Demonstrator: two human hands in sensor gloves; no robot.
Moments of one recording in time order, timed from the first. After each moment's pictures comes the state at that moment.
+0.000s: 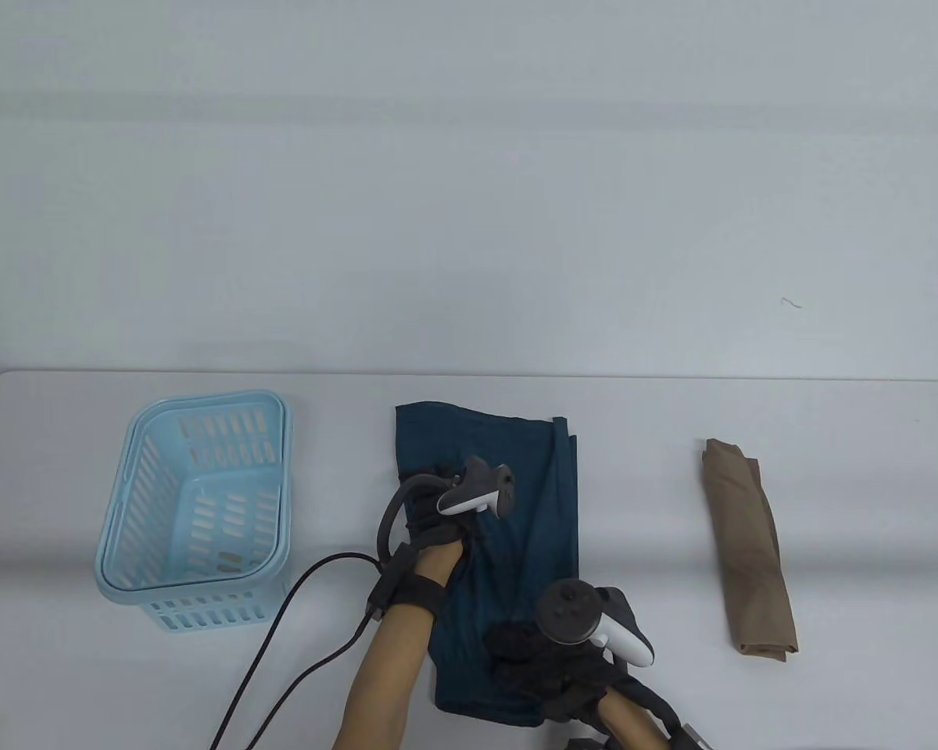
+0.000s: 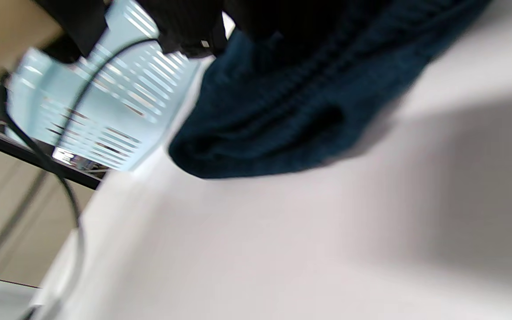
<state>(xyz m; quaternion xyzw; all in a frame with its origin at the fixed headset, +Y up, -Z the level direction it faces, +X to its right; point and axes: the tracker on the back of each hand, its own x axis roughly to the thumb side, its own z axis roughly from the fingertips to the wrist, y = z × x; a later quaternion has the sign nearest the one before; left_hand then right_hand) -0.045 -0.768 -0.511 -0.21 -0.10 -0.13 0.96 0.105 -0.767 -0.340 0.21 0.32 0.85 0.36</state>
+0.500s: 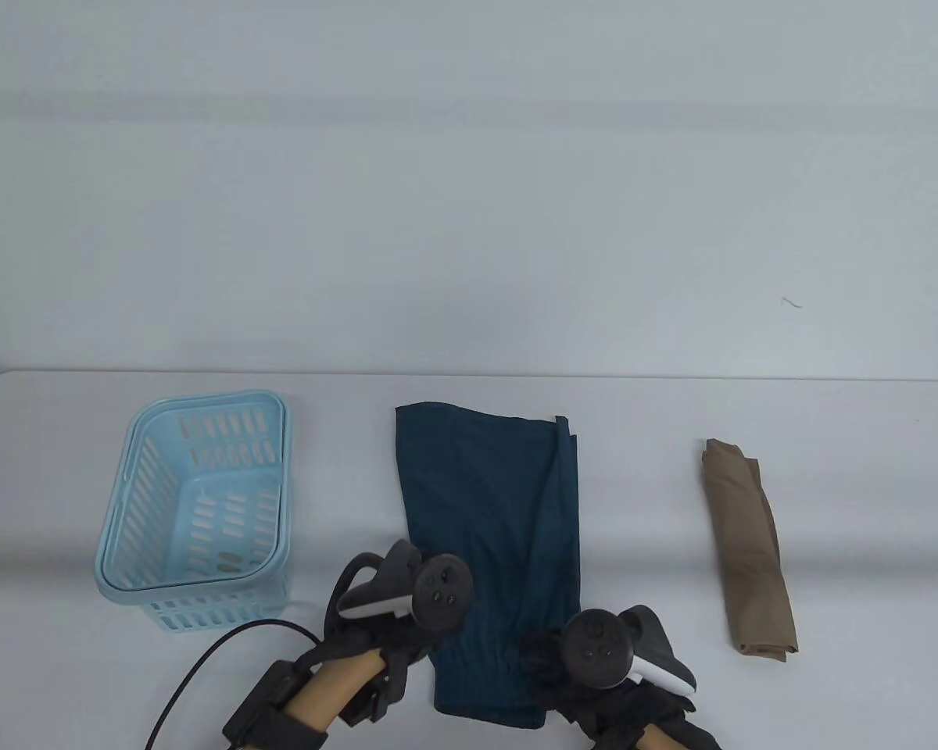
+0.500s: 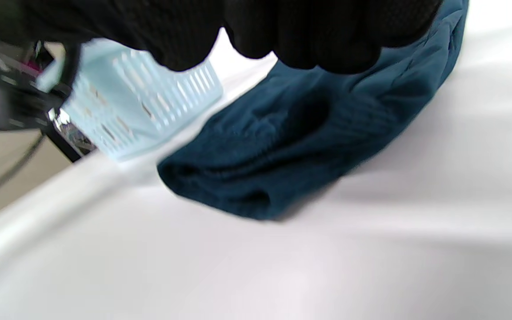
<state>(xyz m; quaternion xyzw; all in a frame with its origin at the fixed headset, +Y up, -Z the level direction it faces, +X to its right) -0.085 -0.698 -0.333 -0.16 -0.35 0.03 0.92 0.115 -0.733 -0.299 0.27 0.18 0.93 0.16</state>
